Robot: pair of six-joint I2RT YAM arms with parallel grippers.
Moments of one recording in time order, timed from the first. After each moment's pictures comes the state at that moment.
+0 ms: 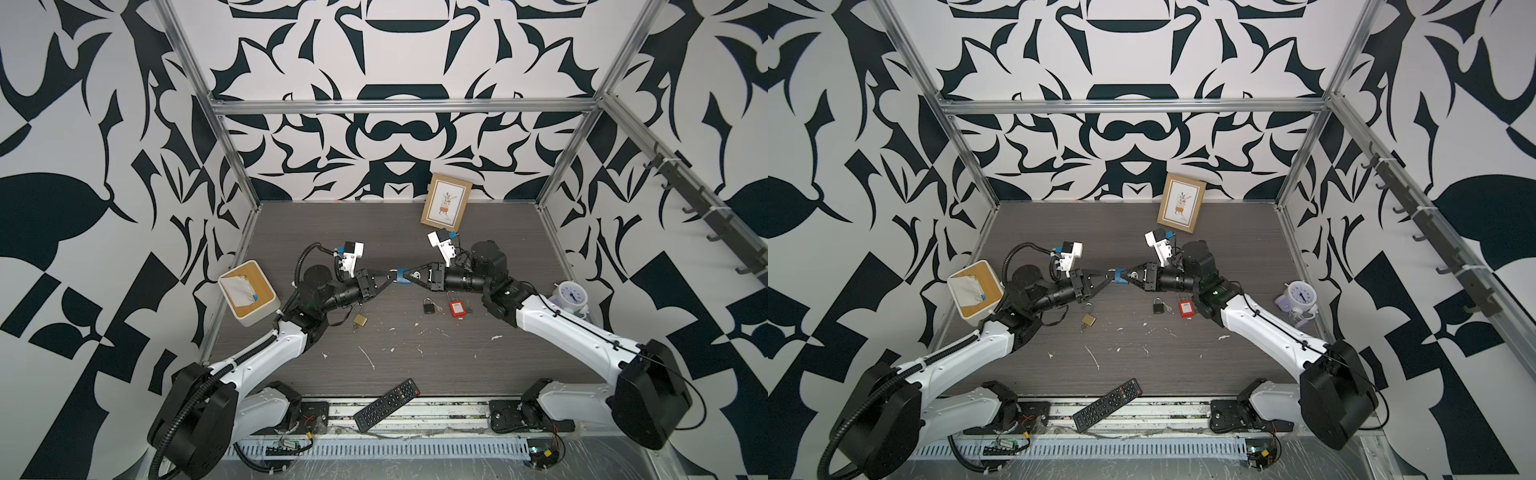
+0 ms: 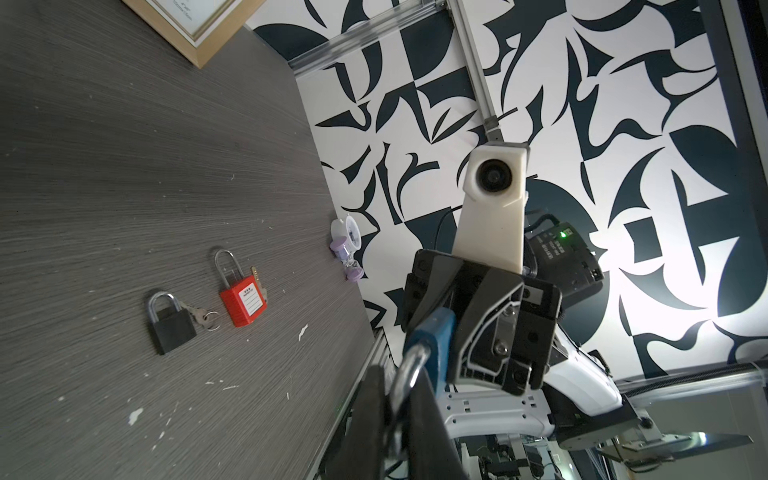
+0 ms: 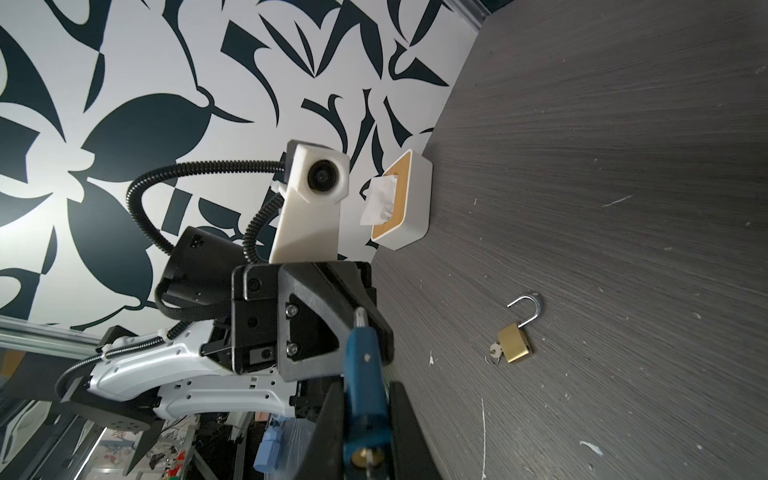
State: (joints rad) left arm -0.55 1.16 0.53 0.61 0.67 -1.18; right arm 0.61 1.28 0.84 0.20 -0.73 0.86
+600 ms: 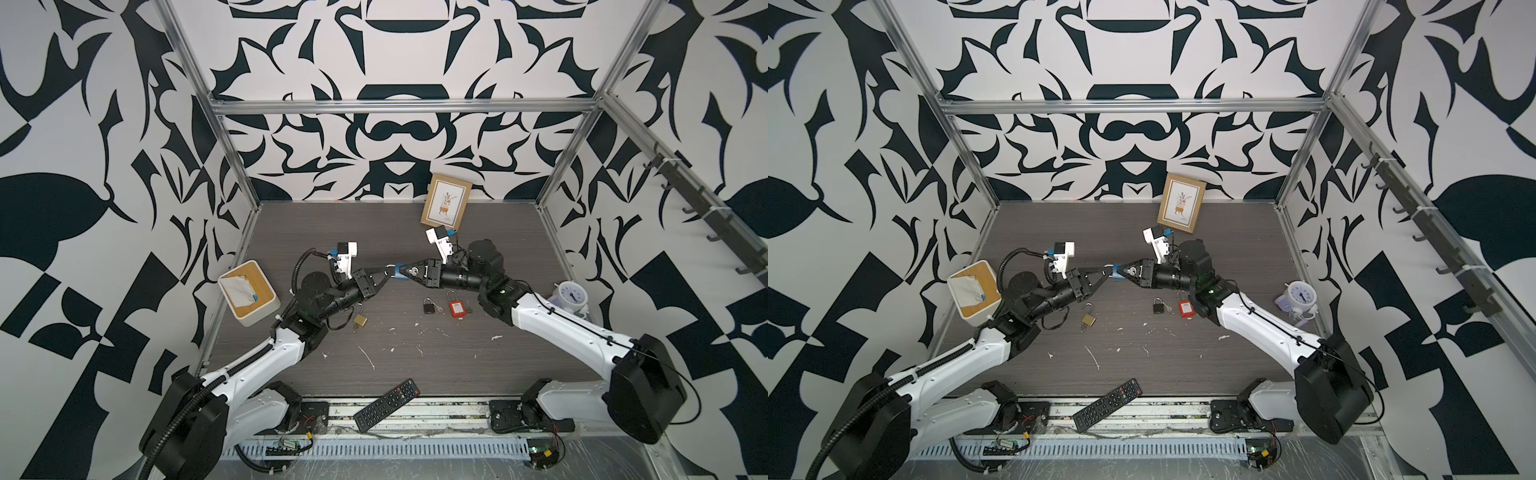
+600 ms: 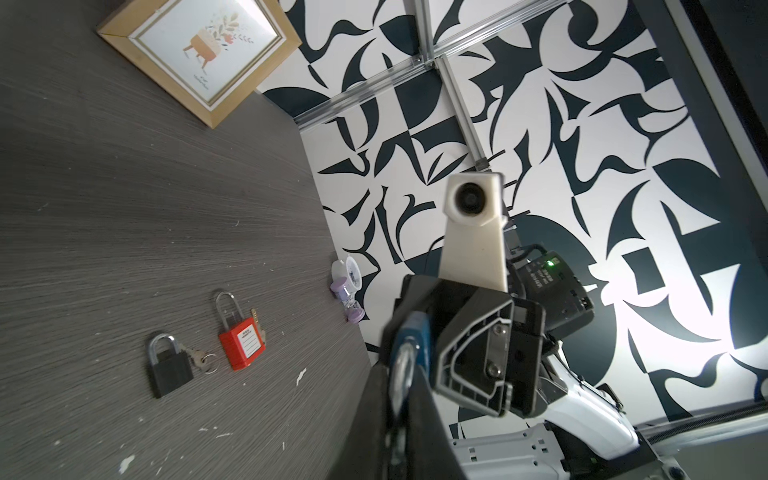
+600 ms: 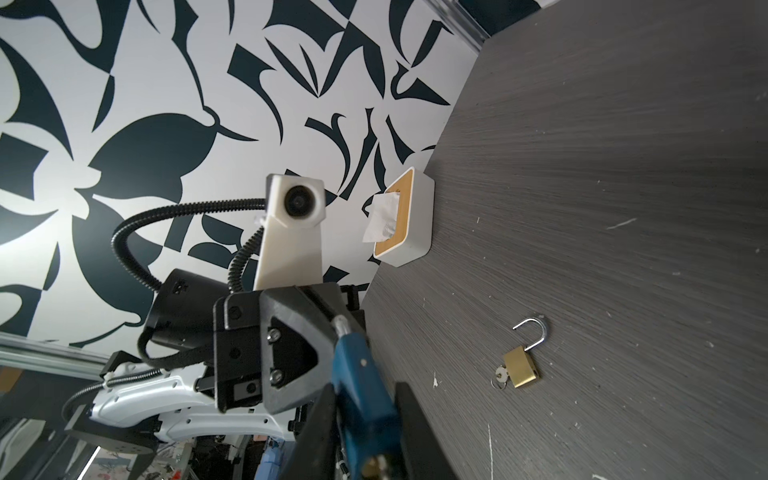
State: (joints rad) left arm -0.60 1.09 0.50 0.64 0.51 -1.17; right arm 0.62 1.30 0.85 0.25 -0.70 0.90
